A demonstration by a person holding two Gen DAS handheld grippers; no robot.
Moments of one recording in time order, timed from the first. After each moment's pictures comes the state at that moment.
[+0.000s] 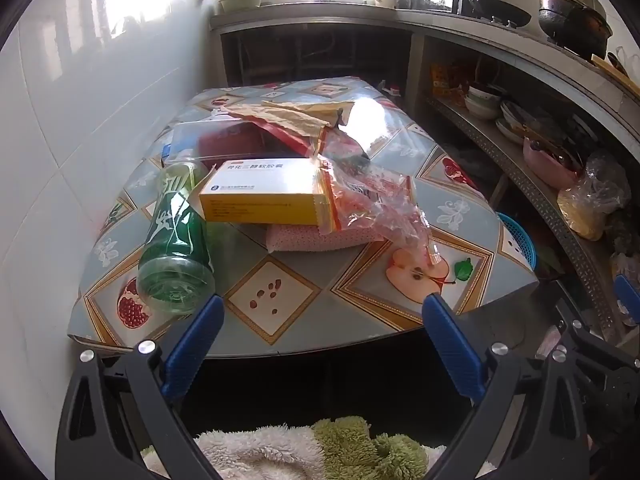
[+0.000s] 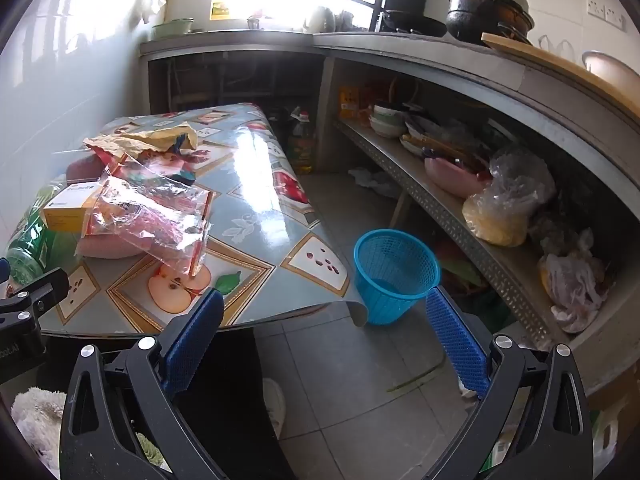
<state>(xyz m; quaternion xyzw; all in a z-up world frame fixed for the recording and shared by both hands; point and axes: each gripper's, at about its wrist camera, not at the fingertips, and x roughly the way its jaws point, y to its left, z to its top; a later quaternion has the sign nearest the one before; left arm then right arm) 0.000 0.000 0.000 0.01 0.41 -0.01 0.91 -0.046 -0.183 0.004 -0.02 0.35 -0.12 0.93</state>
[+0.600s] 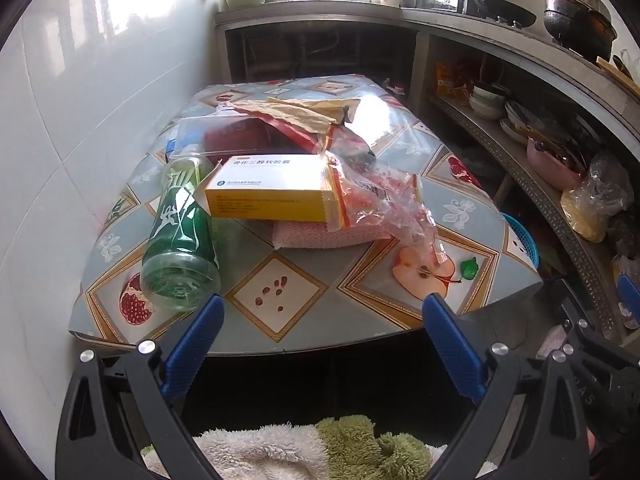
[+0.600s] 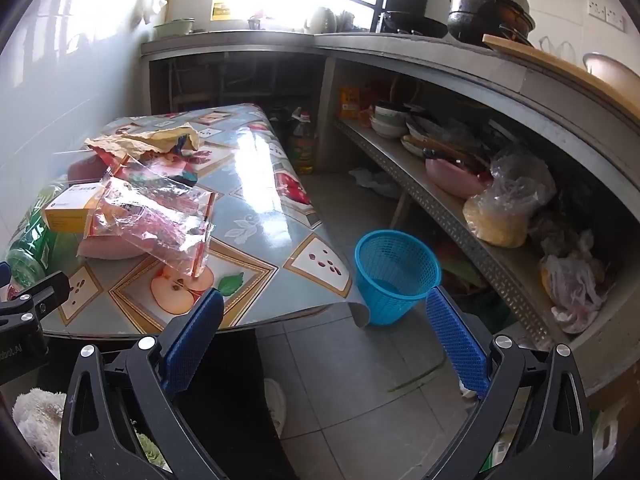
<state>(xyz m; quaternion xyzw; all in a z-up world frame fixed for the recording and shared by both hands) 0.000 0.006 -0.003 0.01 0.42 -0.01 0.91 -0.044 -0.180 0.007 -0.02 0.35 -0.12 0.93</state>
